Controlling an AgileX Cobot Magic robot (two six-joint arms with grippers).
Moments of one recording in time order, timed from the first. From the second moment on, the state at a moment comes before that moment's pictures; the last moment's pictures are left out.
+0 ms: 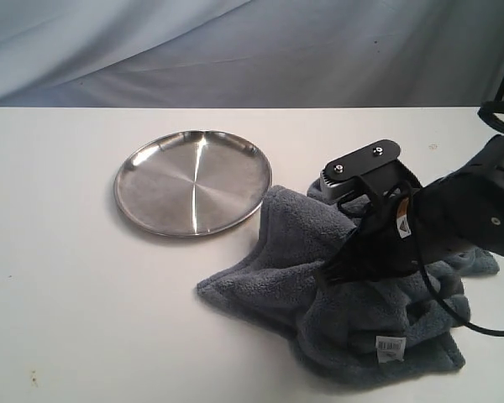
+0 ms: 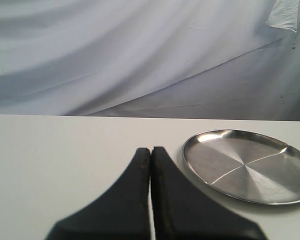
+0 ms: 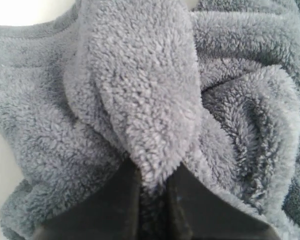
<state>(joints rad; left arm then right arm) -0.03 0.00 0.00 -0.04 0.15 0.01 0.56 1.56 -0.80 -0.18 0.44 0.21</state>
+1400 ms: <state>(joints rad) -0.03 0.00 0.00 -0.04 0.15 0.01 0.34 1.35 -0.83 -0.07 -0.30 -0.18</state>
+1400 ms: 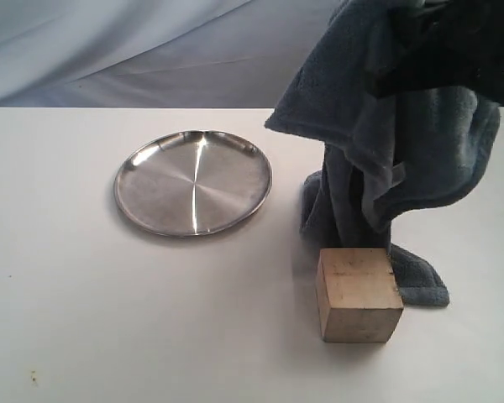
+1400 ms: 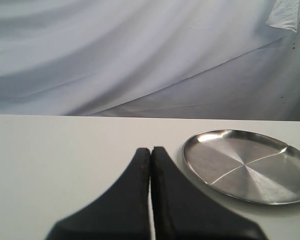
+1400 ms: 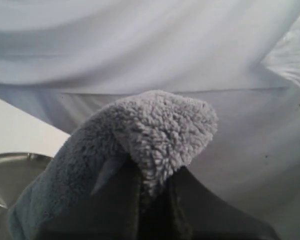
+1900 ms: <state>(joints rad) -0.03 0.00 0.00 -0.04 0.15 0.01 0.28 1.71 -0.85 0.25 -0.38 -0.25</state>
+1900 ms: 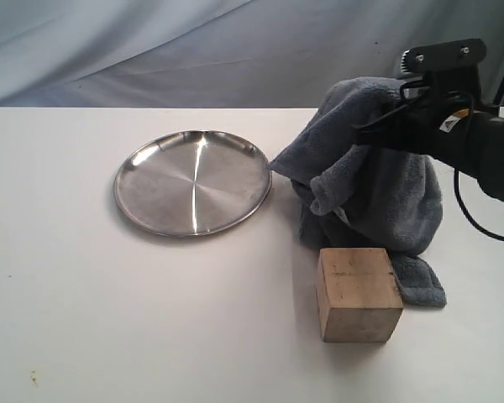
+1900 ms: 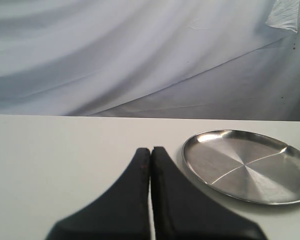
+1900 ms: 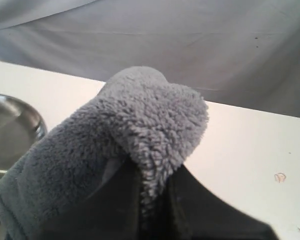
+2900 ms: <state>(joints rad) -0.03 0.00 0.00 -0.04 0.15 0.01 0.26 1.67 -0.85 0.30 -0.32 -0.28</state>
